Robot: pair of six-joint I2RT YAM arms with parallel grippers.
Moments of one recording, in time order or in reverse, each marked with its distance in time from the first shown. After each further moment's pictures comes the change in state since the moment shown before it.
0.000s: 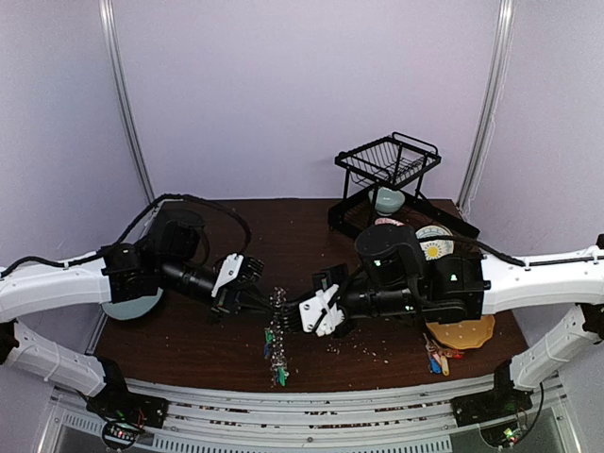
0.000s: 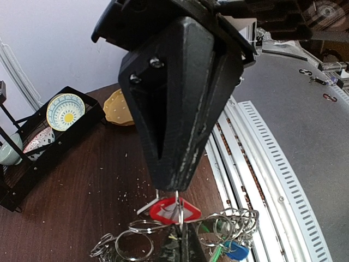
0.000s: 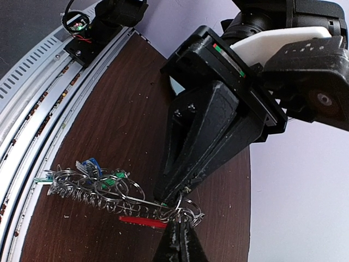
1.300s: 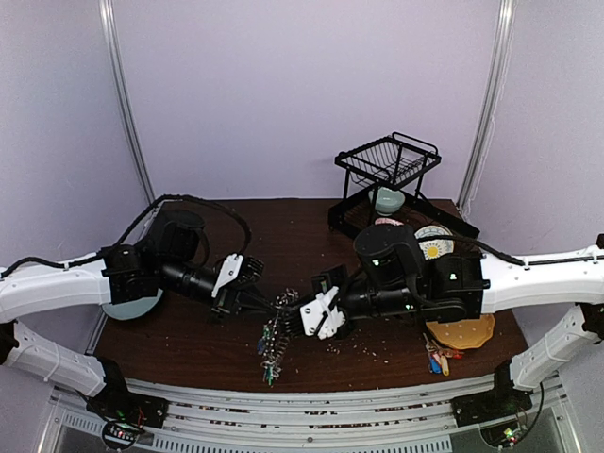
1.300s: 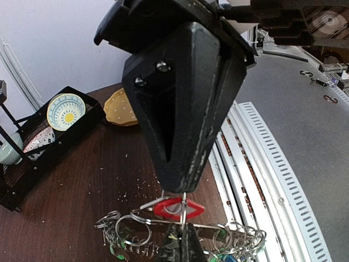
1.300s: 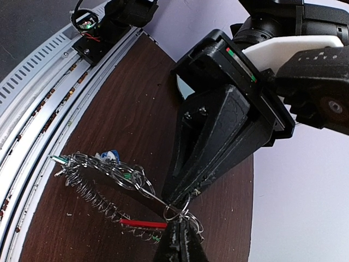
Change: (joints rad) left arm 0.000 -0.002 -0.007 0.014 -0.003 -0.014; right arm -0.003 0.003 0.004 -0.018 -0.033 -0.027
